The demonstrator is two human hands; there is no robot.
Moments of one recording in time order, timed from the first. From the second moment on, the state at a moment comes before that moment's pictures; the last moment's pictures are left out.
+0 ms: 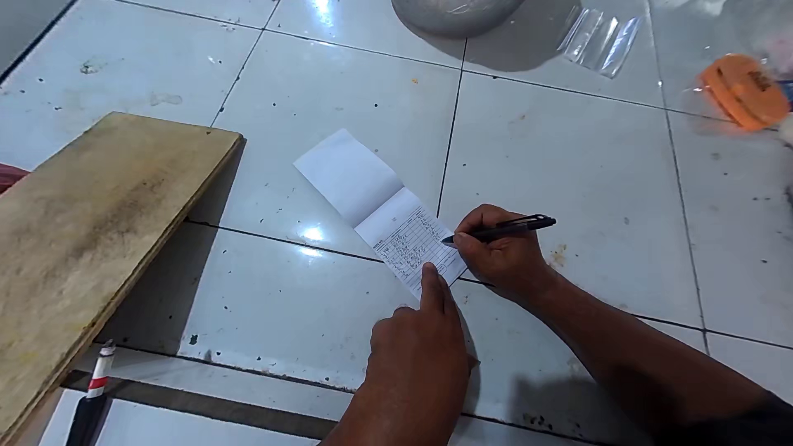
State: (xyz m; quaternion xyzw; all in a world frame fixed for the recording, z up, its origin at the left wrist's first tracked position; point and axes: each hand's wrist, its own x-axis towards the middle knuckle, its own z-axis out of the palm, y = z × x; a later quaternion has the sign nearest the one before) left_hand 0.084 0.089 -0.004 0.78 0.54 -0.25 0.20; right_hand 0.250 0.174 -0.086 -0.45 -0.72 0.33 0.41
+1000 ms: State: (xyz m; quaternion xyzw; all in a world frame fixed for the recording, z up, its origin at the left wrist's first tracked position) left_hand 0.083 0.088 -0.005 0.78 0.55 -0.24 0.20; right_hand 0.248 0.174 -0.086 -0.46 -0.73 0.30 0.41
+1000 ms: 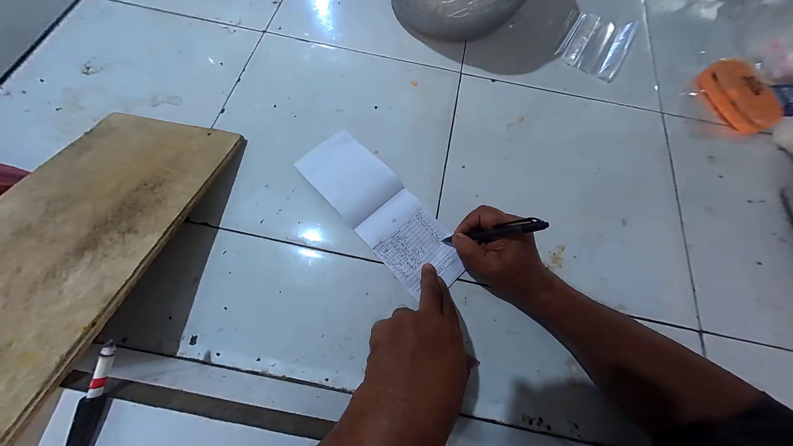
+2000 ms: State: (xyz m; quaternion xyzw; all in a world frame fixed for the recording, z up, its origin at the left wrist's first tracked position) left_hand 0.035 0.021 0.034 0.86 0.49 0.08 0.11; right_hand 0.246 0.181 -0.085 -0.47 -0.65 0.36 0.47
